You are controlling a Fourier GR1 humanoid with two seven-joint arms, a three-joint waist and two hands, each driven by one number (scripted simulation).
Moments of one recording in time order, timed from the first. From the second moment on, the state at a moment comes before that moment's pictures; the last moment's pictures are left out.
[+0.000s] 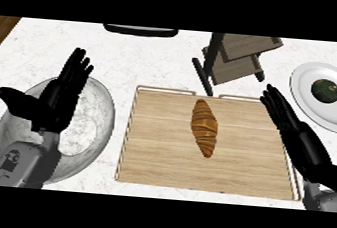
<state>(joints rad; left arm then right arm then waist) -0.25 0.28 -0.14 -1.49 0.31 0.22 0.04 -0.11 -0.45 0.26 -1.59 -0.30 0.04 -0.23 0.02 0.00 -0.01</state>
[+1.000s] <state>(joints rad) -0.20 0.30 -0.23 -1.46 0.22 0.08 -0.11 -0.62 -0.12 0.43 -1.28 0.02 -0.66 0.23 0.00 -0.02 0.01</state>
